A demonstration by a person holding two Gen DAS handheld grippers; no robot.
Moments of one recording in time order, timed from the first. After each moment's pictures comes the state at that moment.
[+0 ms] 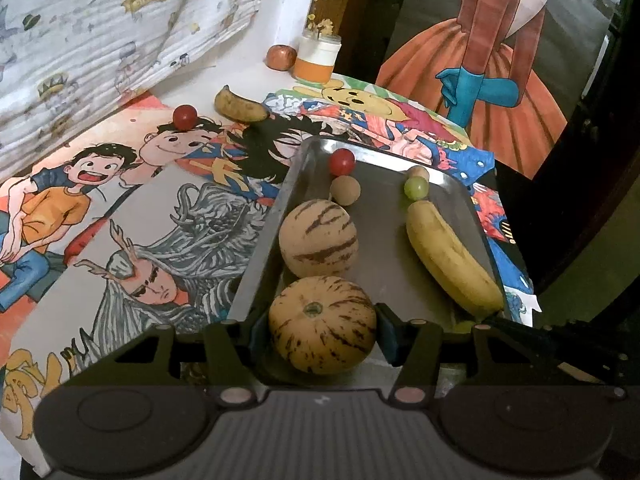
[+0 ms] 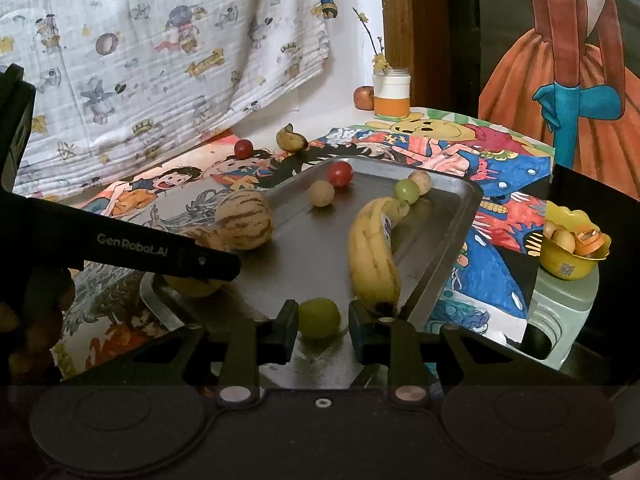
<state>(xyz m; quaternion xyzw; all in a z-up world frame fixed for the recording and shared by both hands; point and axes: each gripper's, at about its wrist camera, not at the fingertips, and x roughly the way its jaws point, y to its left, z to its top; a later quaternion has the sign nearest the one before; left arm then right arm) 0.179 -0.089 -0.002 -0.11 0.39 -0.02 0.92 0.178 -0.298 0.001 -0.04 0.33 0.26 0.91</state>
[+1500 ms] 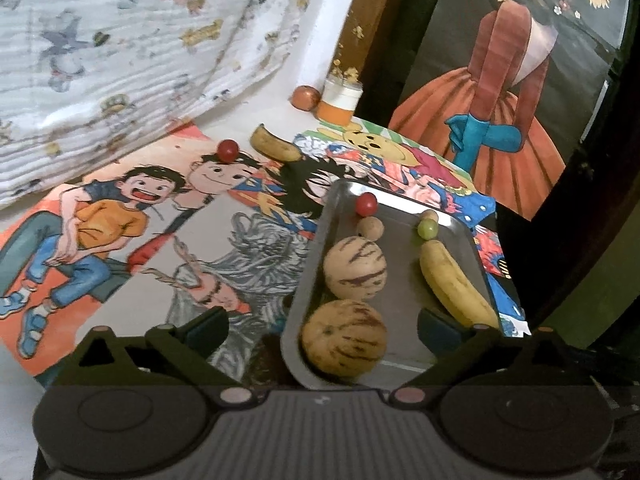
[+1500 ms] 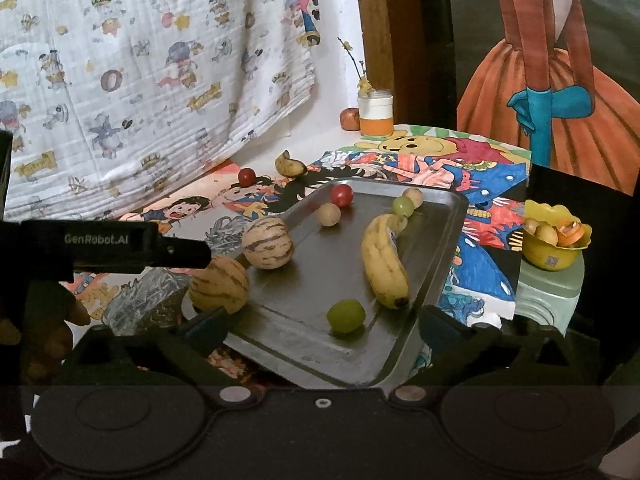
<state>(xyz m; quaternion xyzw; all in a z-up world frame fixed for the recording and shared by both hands) 0.136 -0.053 0.023 -0.14 0.33 0.00 0.93 0.134 -0.293 0.031 0.00 0.32 0.22 0.92</state>
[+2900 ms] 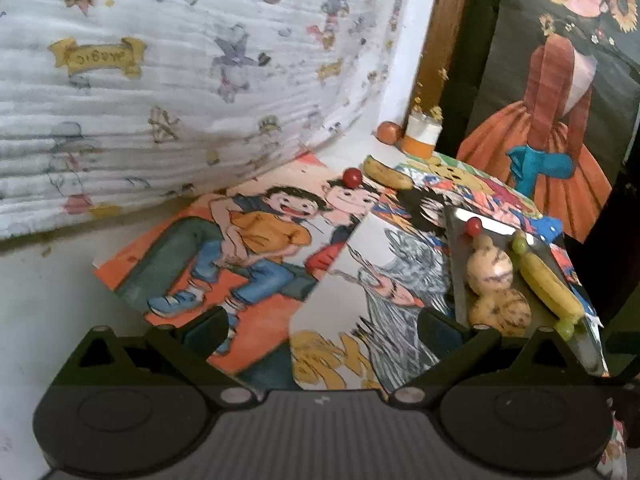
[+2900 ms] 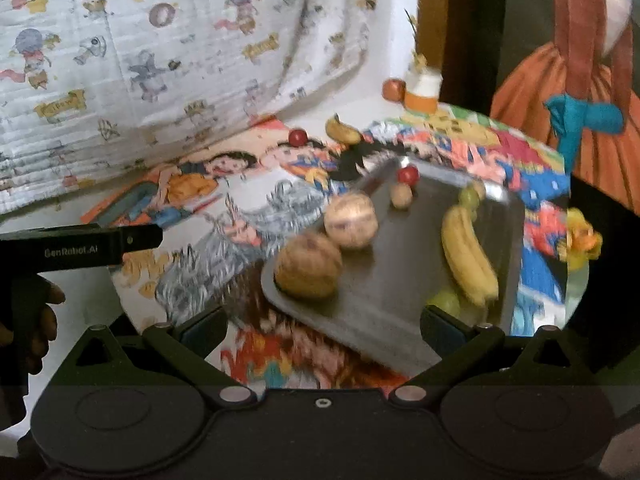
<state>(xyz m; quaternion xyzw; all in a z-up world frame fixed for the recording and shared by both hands) 0.074 0.047 0.013 -0.12 0.29 0.08 0.95 0.124 -0.197 0.057 -0.09 0.36 0.23 0.90</state>
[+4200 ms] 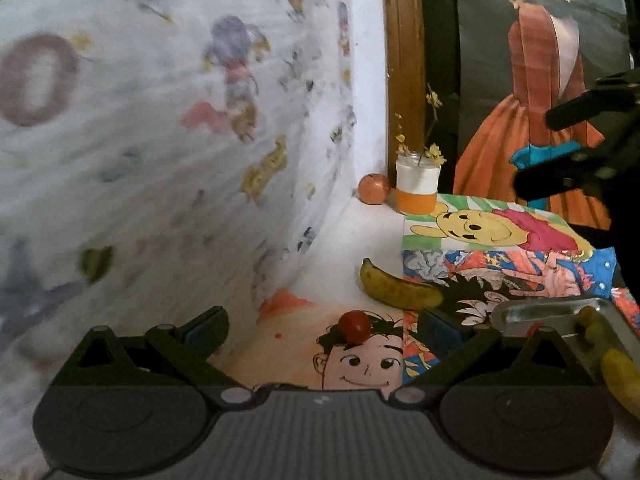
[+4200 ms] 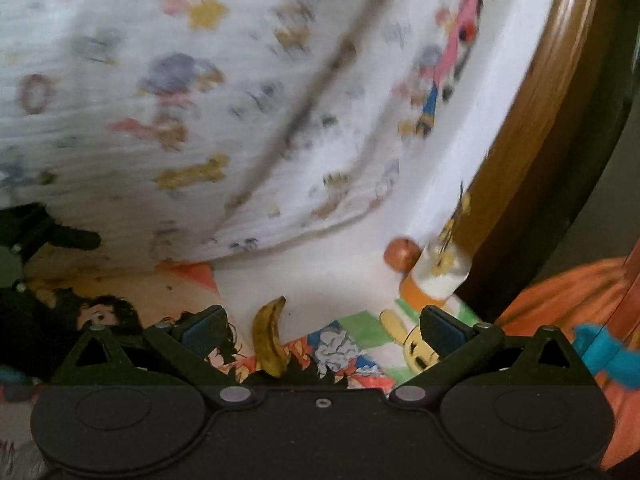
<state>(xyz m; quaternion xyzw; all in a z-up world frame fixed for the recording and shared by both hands) 0.290 0.067 0.048 0.02 0.25 0.04 0.97 0.415 -0.108 0.122 -0.23 0.27 0.30 0.89</state>
